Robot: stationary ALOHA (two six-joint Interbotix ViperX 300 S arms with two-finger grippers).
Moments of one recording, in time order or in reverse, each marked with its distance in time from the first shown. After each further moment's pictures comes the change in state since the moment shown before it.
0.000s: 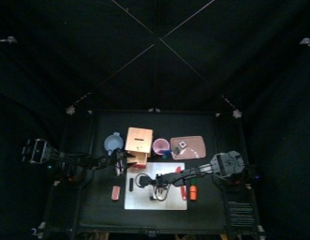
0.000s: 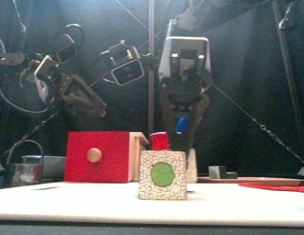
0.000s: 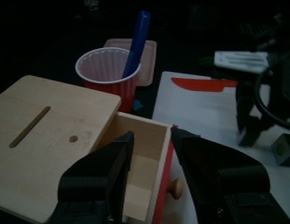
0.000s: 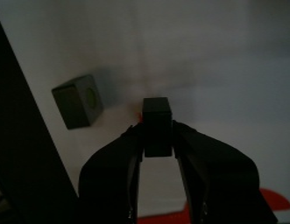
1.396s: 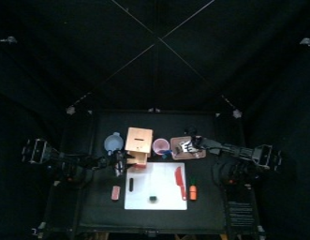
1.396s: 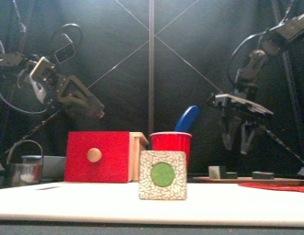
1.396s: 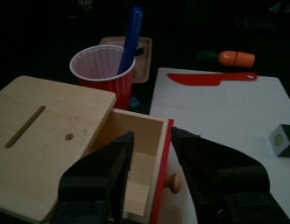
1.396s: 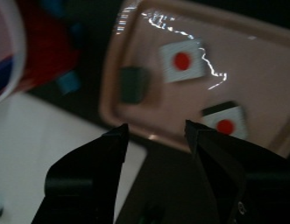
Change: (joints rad) left arm -0.002 0.002 0.011 0.037 0.000 0.000; right arm -0.204 -0.417 0.430 -0.127 -0.190 0.440
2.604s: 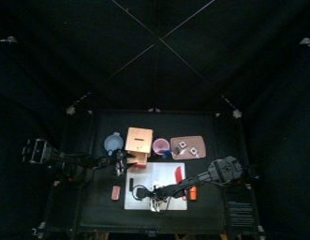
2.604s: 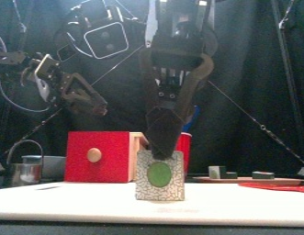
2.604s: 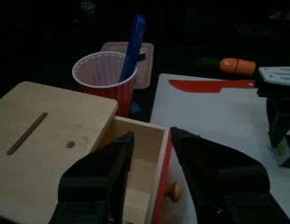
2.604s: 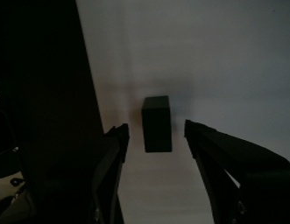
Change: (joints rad) left arm 0.005 0.000 -0.017 -0.014 0.002 0.000; right arm 0.417 0.703 -0.707 0.101 0.155 -0.442
